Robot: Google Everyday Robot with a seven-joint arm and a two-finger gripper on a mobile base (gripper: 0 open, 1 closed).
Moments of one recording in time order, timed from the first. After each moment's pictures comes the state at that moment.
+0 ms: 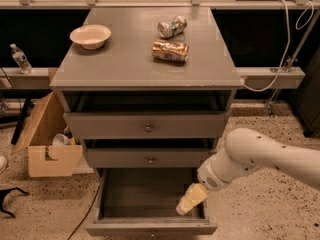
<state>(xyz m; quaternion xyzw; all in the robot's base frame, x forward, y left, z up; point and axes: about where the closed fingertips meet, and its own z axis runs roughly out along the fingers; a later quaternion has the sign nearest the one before) 0.439 -0.099 0.576 -0.45 0.86 0.22 0.12</state>
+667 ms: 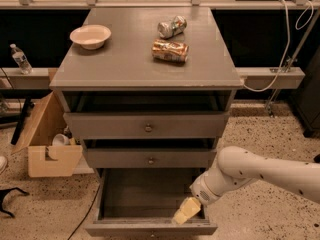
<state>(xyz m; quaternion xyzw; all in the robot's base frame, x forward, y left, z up) 0.424 -0.082 0.487 -0.44 0.85 0.29 0.09</state>
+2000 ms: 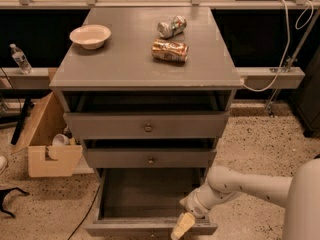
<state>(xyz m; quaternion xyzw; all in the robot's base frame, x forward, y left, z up) 0.425 -0.067 0.347 -0.49 0.80 0.34 0.08</state>
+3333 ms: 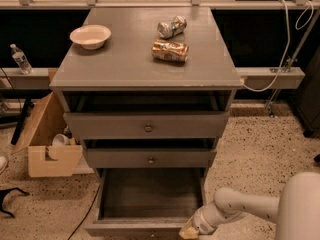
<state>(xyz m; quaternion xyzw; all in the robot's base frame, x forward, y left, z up) 0.400 -0.103 0.241 -0.46 0.82 0.33 0.09</state>
